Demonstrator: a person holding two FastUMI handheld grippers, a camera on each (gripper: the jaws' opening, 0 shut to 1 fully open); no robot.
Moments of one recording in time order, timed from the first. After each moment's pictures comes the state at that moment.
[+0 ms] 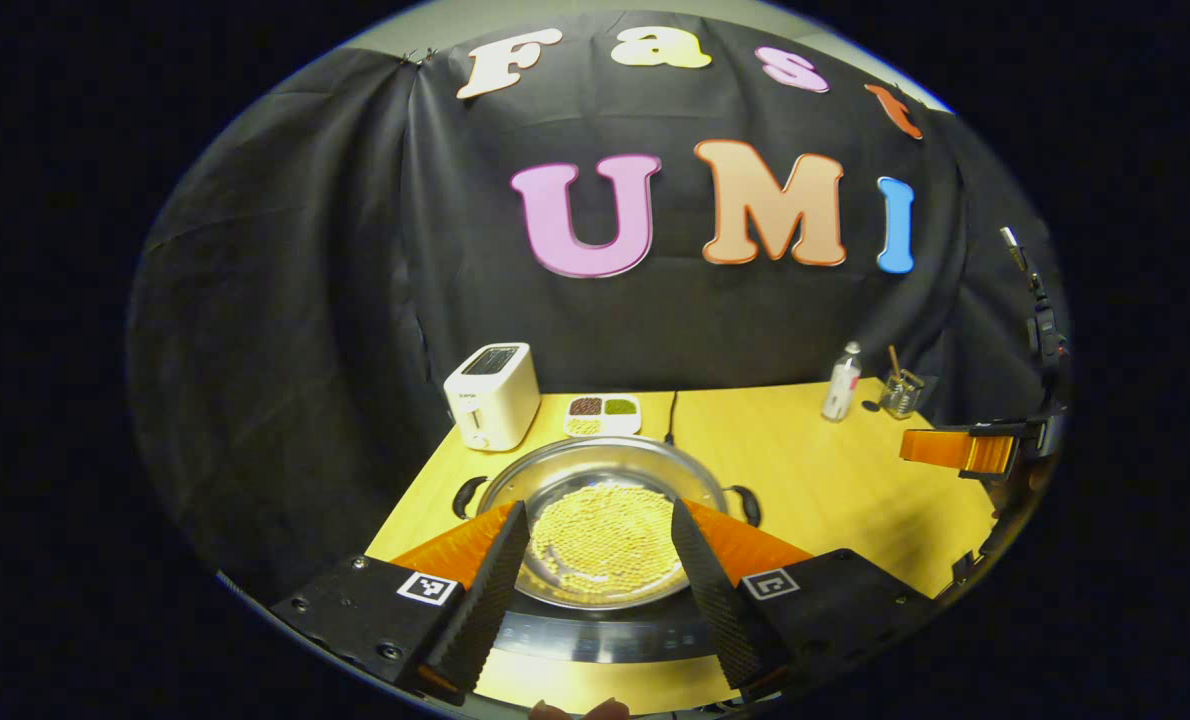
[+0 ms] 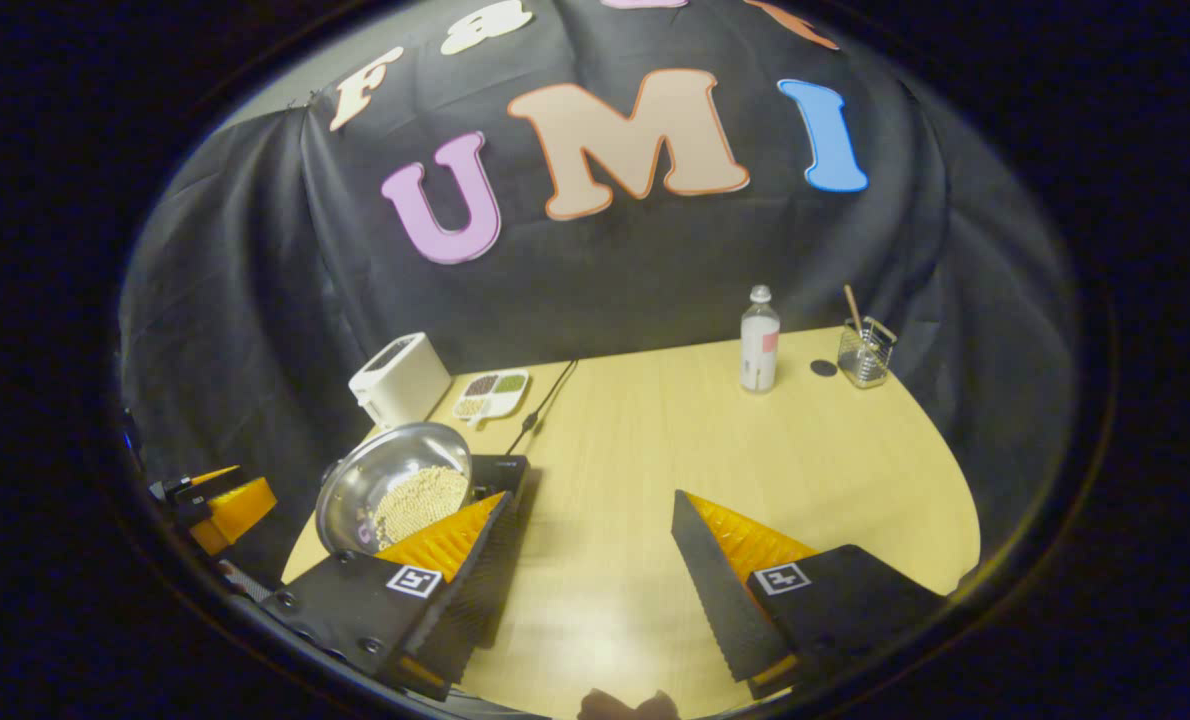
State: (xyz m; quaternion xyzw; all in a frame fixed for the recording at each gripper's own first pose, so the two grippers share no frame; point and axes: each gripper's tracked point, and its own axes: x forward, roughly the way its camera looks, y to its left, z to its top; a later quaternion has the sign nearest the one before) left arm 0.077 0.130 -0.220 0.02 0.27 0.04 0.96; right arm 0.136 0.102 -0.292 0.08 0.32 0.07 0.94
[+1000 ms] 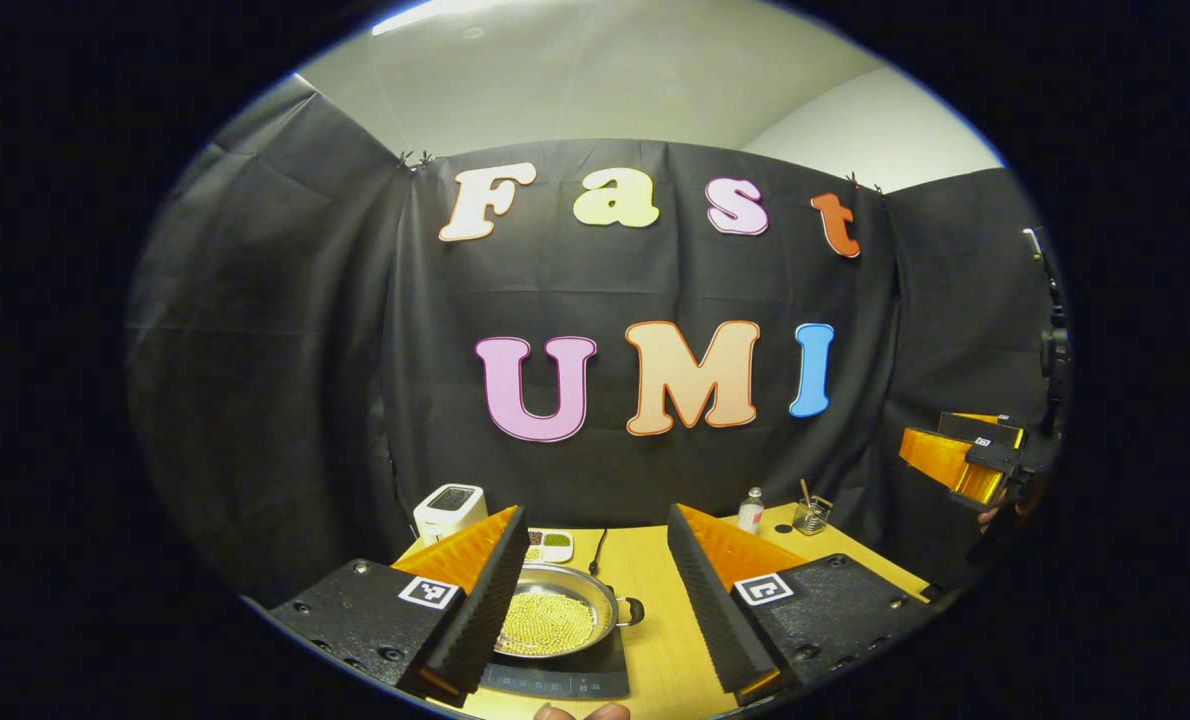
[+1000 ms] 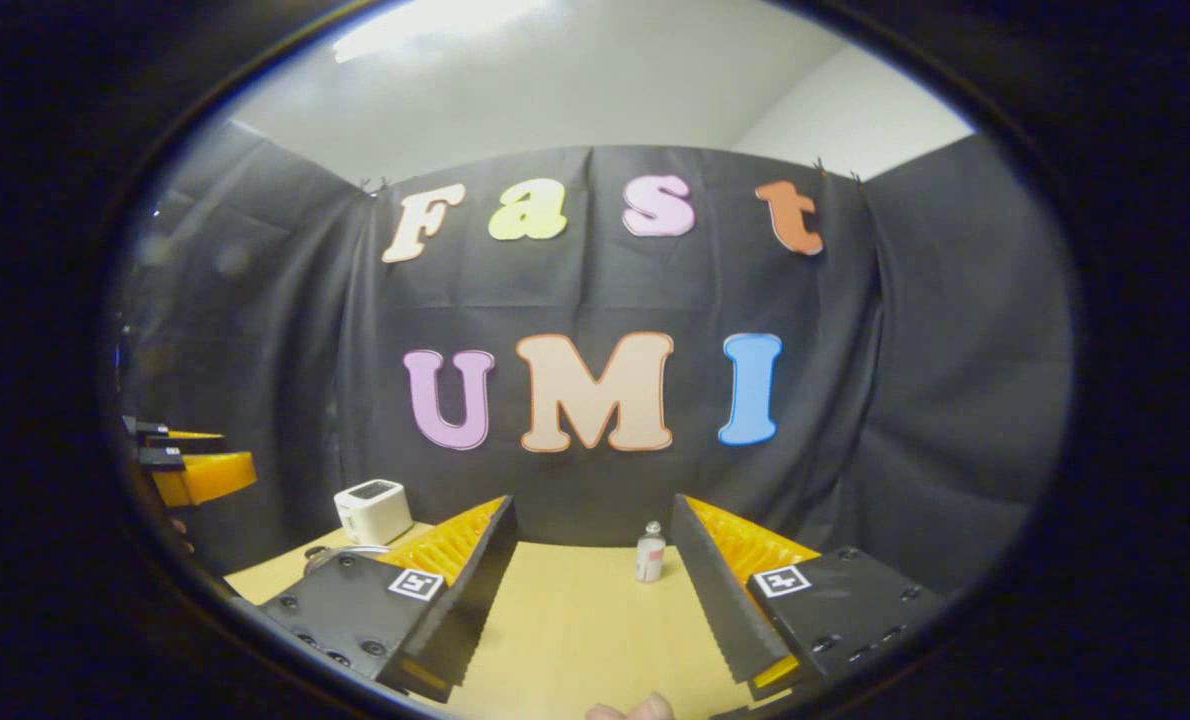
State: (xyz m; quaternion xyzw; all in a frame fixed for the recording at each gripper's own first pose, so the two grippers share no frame) left arm 0.028 0.067 -0.045 0.00 0.06 -0.01 1.00; right arm 0.052 0.042 -0.048 -0.05 0.02 0.04 1.00
